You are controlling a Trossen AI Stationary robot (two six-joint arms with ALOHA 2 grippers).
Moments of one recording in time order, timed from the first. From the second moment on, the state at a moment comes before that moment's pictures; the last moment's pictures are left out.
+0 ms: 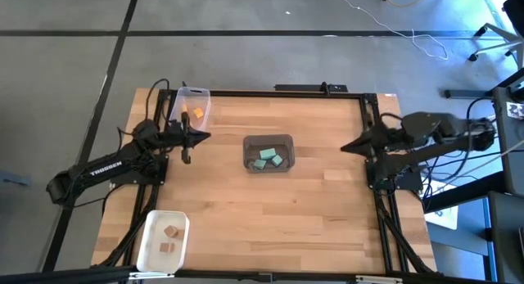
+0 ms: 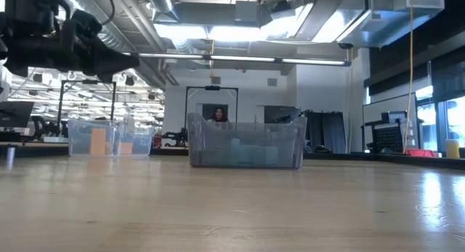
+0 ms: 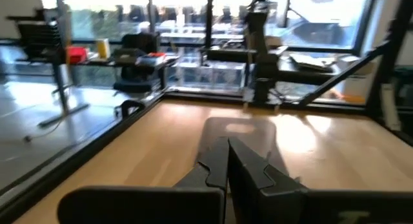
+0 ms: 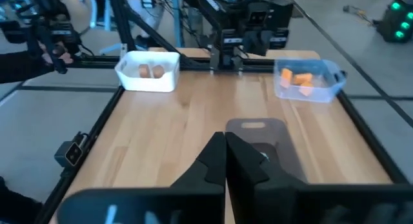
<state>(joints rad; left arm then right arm) 0.63 0.33 0.01 0.42 0.45 -0.08 0.23 0.70 1.08 -0.73 0.14 0.07</state>
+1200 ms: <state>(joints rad) 0.63 0.33 0.01 0.44 0.64 -0.15 0.23 0.02 0.18 -0.27 0.11 0.04</state>
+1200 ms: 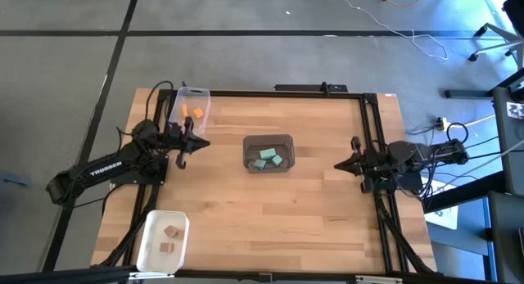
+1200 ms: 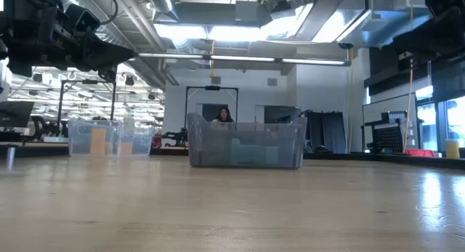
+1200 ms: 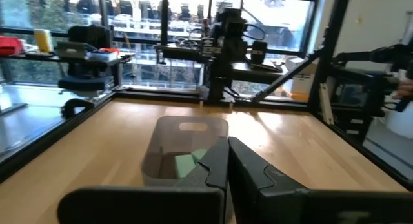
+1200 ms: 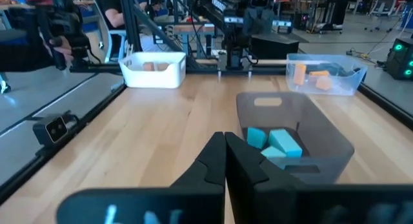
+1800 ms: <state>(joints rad) 0.63 0.33 0.01 0.38 0.70 -0.12 0.23 0.00 0.09 -0.25 0.10 0.02</state>
